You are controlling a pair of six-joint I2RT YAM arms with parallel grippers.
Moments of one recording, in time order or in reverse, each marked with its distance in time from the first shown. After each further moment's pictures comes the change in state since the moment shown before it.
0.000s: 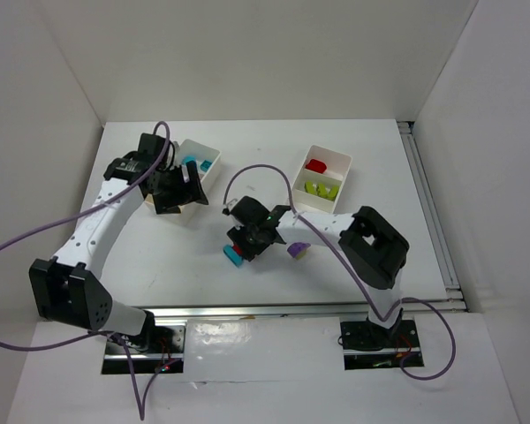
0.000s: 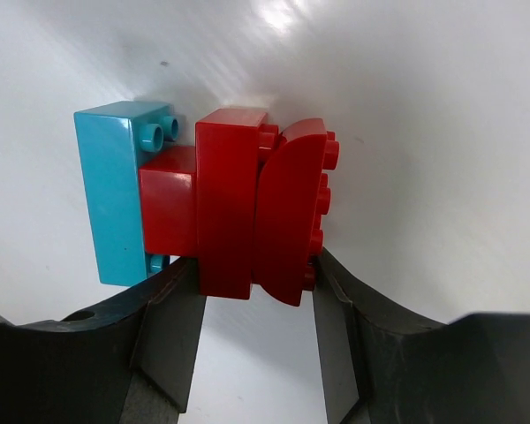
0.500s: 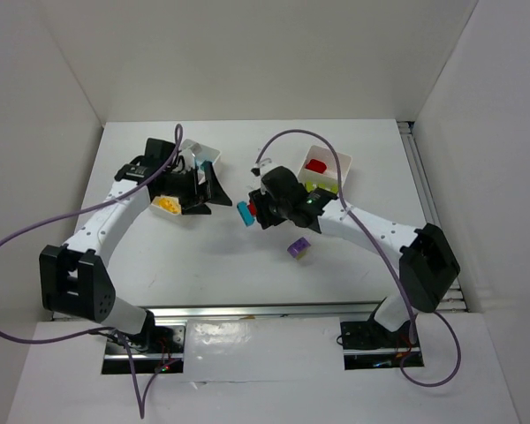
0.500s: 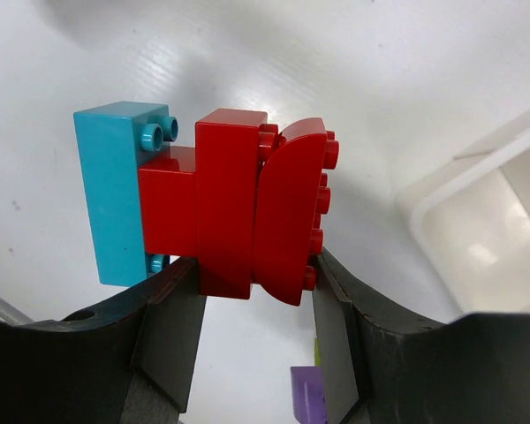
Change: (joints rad) left arm 0.008 0.056 -0.094 0.221 0.470 0.035; right arm -0.129 -0.330 -0.053 0.006 0.105 0.060
